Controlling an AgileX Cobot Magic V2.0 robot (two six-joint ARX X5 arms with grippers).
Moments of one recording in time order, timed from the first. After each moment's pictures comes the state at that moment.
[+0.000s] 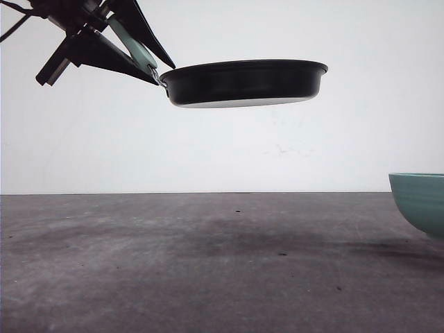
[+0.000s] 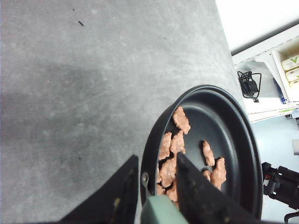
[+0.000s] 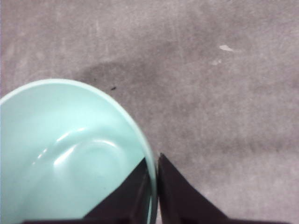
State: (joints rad) left arm -0.47 1.27 1.01 -0.30 0.39 -0.66; right arm -0.01 1.00 0.58 -0.56 -0.16 0.38
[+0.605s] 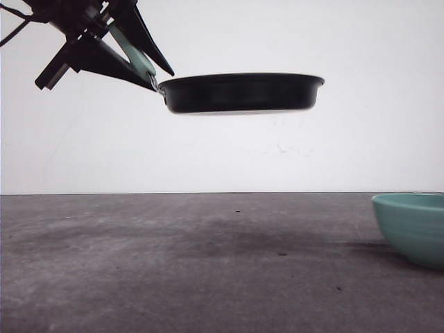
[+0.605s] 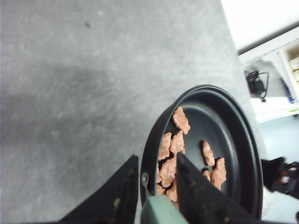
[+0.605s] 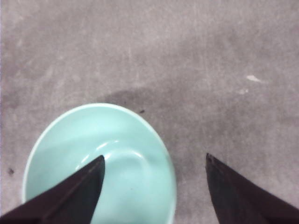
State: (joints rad) left arm -0.47 1.29 1.01 -0.32 0.37 -0.64; right arm -0.01 0.98 0.58 -0.47 -0.23 0.38
